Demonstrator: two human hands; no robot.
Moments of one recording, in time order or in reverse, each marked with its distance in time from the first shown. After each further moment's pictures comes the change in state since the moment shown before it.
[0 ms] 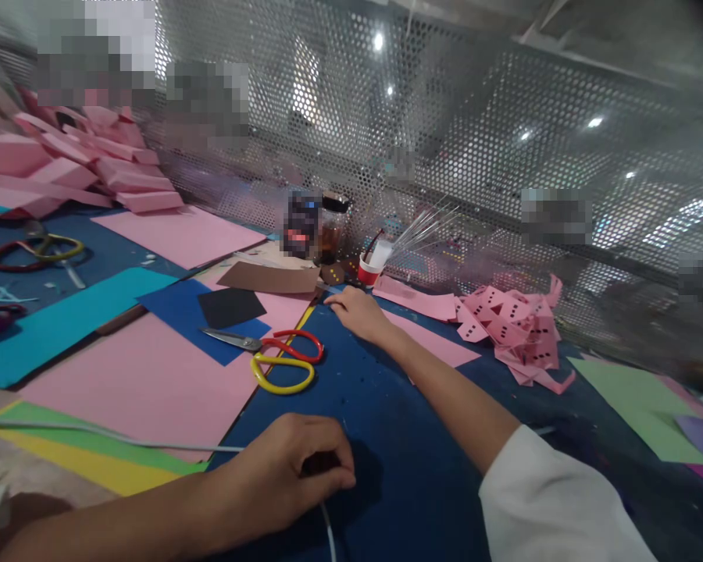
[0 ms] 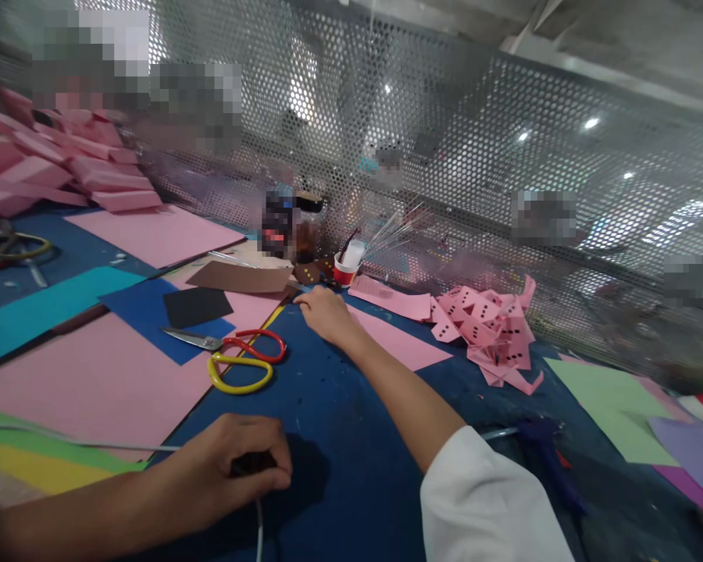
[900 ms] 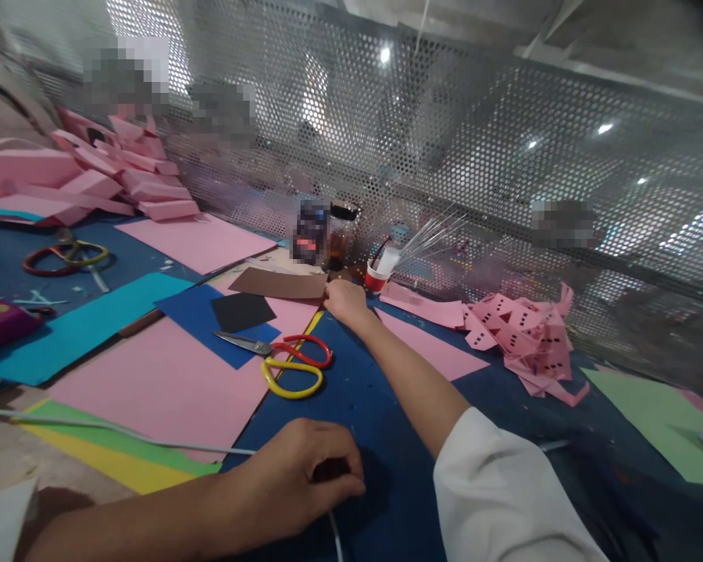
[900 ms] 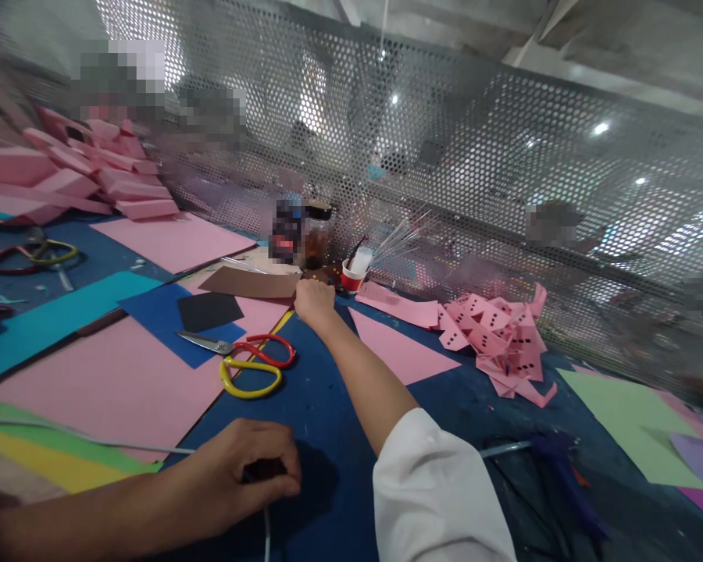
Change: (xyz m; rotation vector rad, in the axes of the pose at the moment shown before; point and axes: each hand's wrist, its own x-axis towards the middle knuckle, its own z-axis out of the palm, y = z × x) left_hand 0.001 -0.001 0.002 0.015 0.011 0.021; right_hand 0.062 -0.033 0.006 -0.174 -0.039 0.199
